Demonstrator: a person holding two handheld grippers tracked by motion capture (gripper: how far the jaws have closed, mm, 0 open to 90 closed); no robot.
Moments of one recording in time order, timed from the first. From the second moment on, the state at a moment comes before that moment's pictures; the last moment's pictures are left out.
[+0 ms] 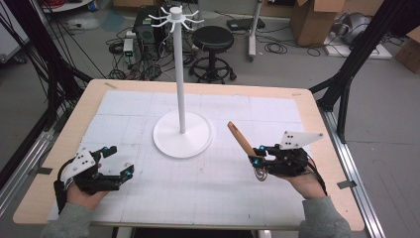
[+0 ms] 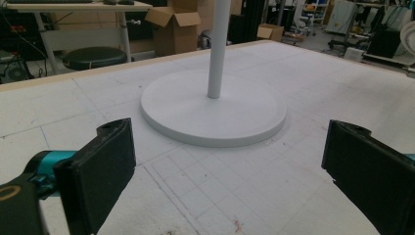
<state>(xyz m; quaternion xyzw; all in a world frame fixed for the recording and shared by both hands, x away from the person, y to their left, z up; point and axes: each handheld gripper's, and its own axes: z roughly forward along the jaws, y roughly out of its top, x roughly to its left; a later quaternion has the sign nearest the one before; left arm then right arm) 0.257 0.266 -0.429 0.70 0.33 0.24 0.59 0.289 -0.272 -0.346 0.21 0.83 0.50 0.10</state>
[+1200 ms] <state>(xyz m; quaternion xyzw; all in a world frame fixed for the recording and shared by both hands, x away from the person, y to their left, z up) 0.254 0.268 -0.428 0.70 0.33 0.23 0.59 0.306 -0.249 -0.309 0.22 0.79 0.56 0.13</state>
